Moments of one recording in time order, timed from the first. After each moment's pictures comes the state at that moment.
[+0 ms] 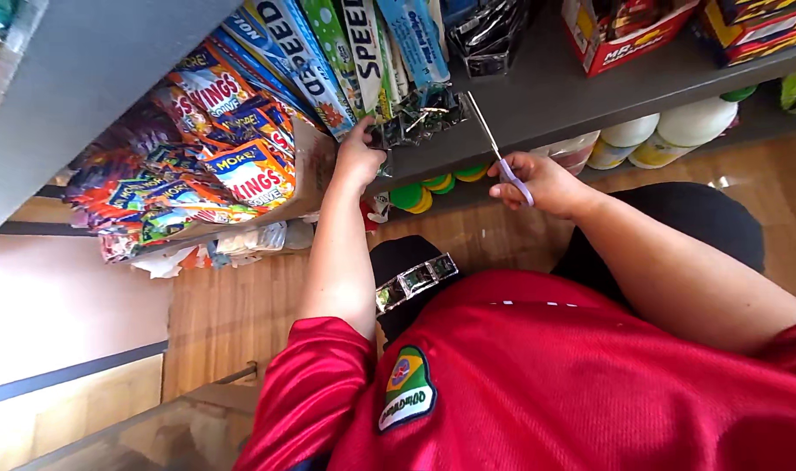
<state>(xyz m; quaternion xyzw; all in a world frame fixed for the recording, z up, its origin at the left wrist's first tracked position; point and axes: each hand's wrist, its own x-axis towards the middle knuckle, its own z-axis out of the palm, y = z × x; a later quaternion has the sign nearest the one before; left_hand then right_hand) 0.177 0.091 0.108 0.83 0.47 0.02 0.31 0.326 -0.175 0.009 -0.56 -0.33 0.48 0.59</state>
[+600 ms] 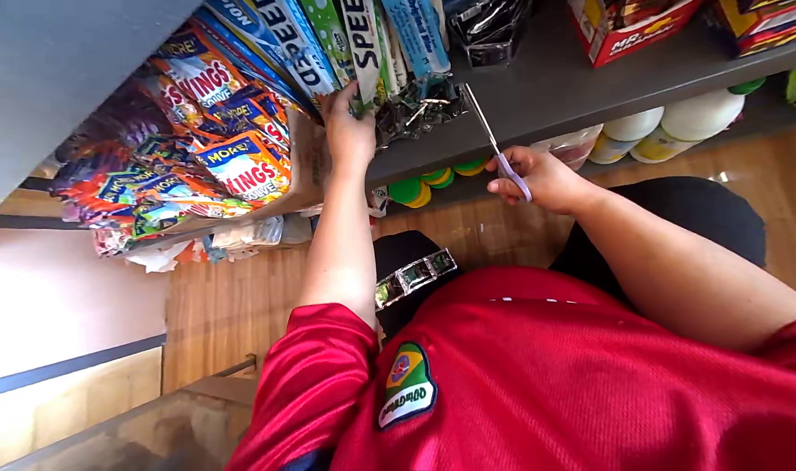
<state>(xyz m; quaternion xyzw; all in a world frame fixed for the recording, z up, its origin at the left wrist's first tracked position) 0.195 0.100 0.107 0.85 0.44 0.18 0.23 0.324 -0.172 0.006 -0.57 -0.33 0.48 0.58</state>
